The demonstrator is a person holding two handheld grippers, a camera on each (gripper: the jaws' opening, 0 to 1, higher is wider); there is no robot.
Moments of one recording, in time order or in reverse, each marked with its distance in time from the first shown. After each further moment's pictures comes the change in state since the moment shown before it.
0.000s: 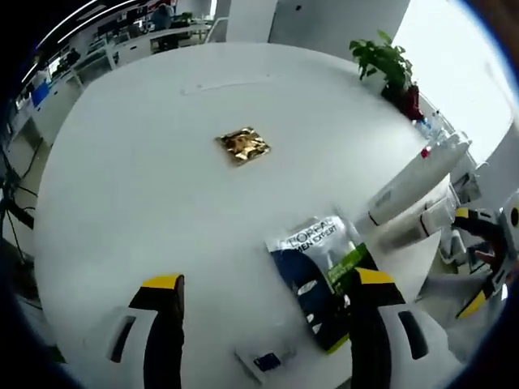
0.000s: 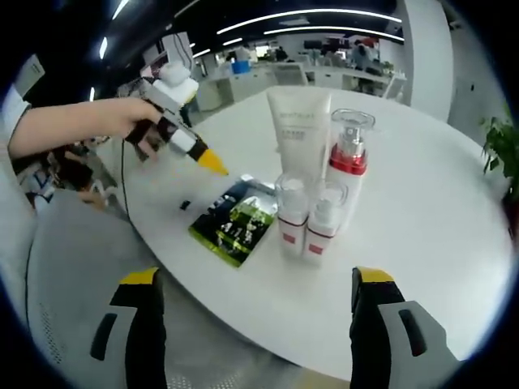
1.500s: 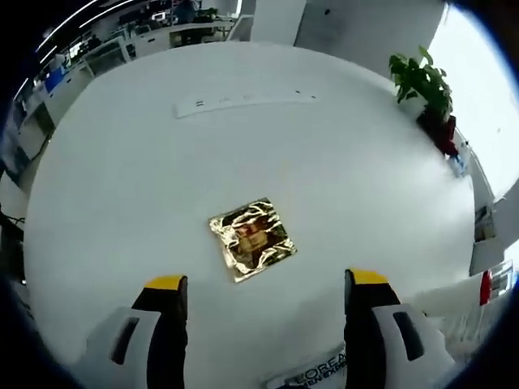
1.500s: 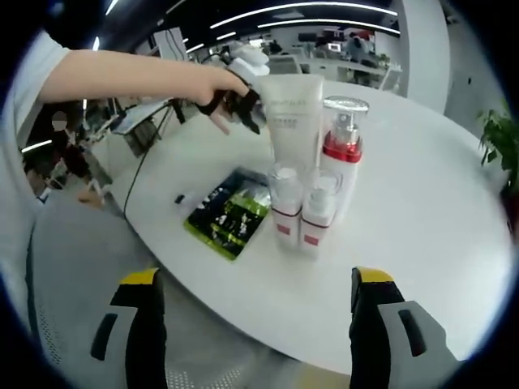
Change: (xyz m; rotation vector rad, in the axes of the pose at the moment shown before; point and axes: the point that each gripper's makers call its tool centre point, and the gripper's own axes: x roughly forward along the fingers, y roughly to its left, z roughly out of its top) left arm 0.077 0.001 0.101 -0.088 -0.043 0.101; right arm 0.003 -0.004 -0.008 0.022 0.044 -0.012
